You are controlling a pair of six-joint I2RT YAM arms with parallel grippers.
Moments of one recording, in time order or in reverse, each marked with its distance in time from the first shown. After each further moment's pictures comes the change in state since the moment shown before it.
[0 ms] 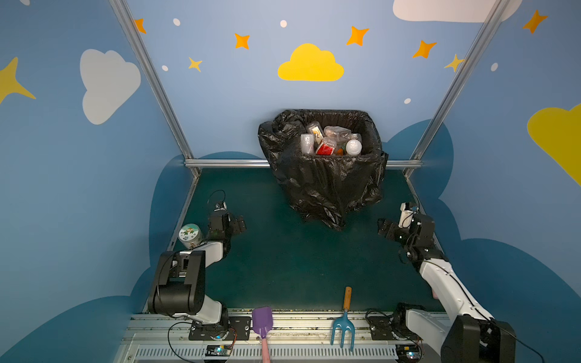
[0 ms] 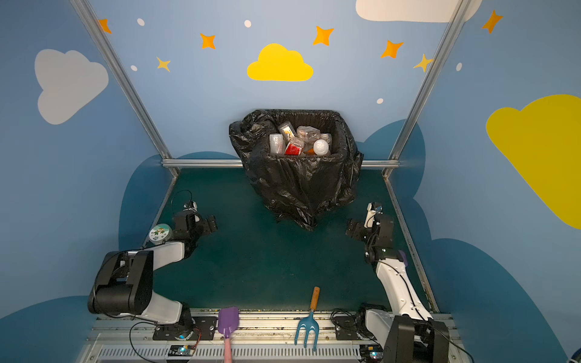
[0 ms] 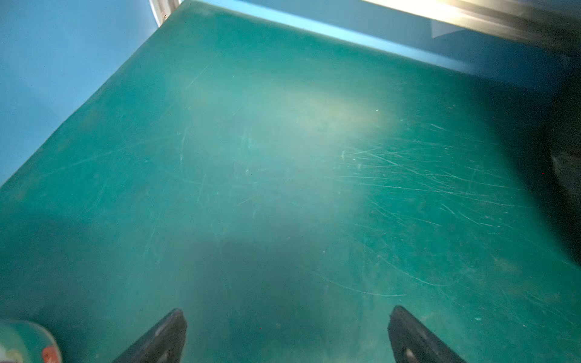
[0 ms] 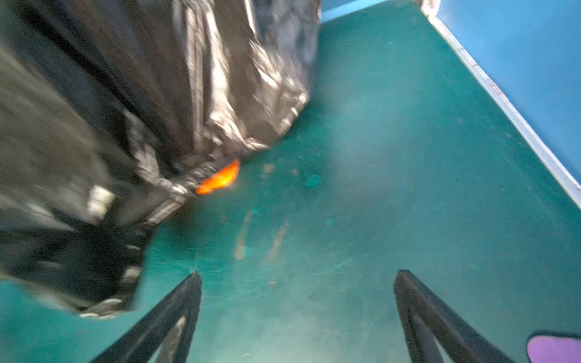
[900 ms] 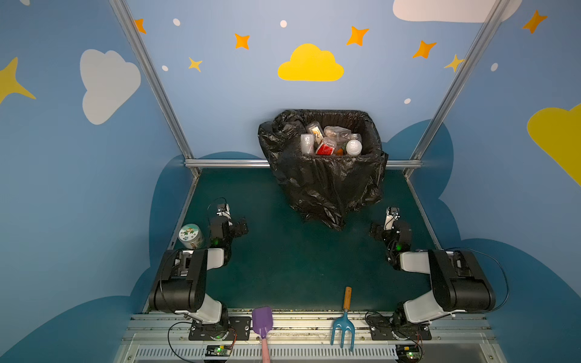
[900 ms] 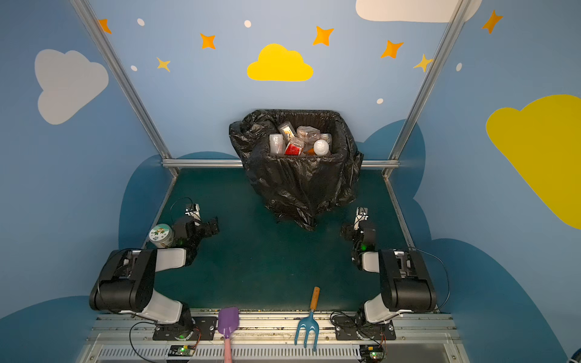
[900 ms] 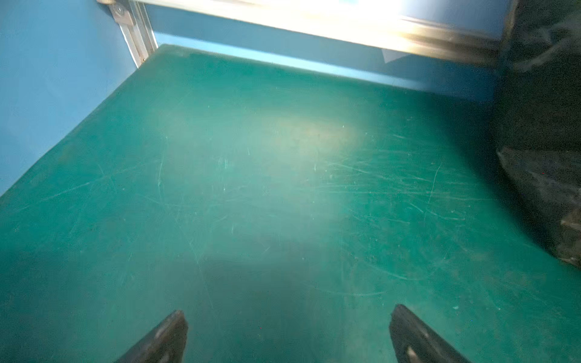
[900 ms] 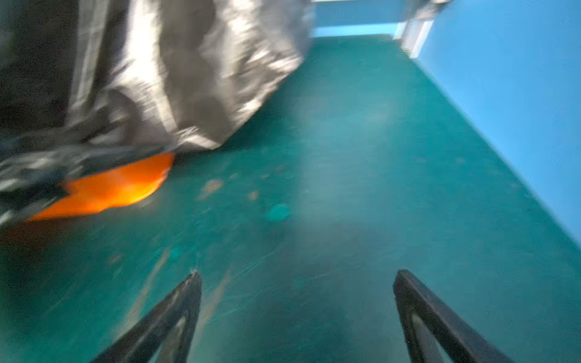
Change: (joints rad) left arm -0.007 0.023 -0.106 0.245 0.058 0.046; right arm 0.103 0.496 -0.097 0.724 0.202 -0.140
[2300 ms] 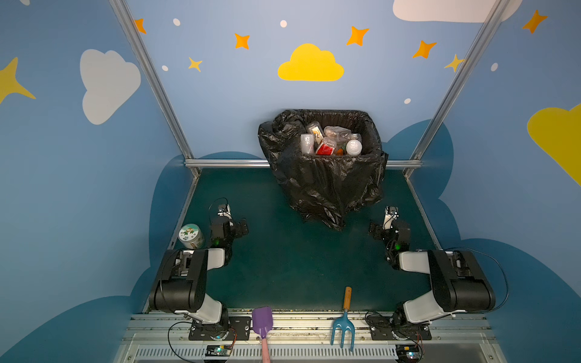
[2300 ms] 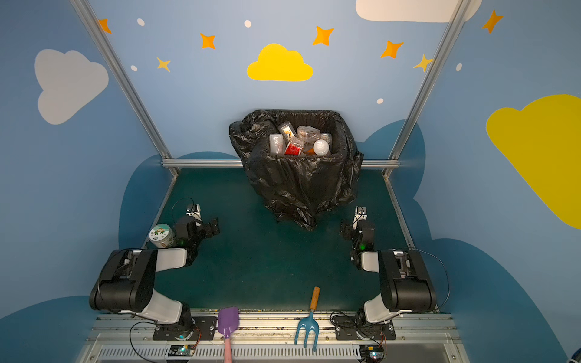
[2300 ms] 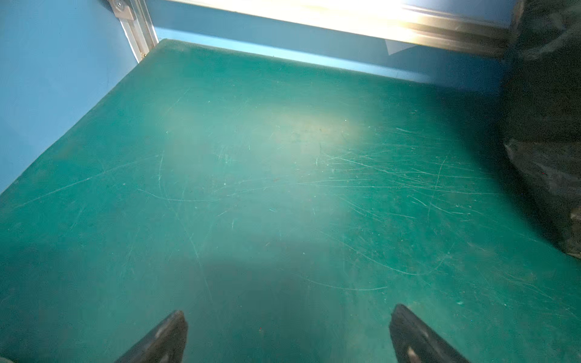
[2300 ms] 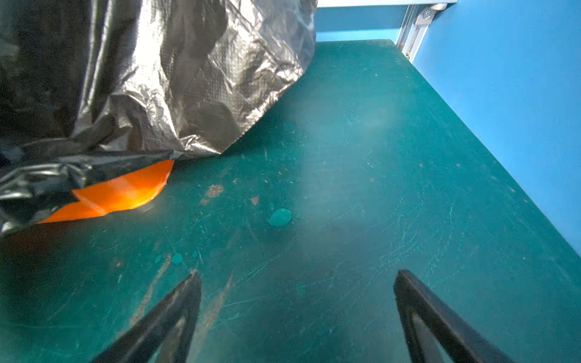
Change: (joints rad) left arm -0.011 0.000 0.001 -0.016 -0.021 0.002; right arm 0.019 -0.002 0.006 -0.005 0.025 -0.004
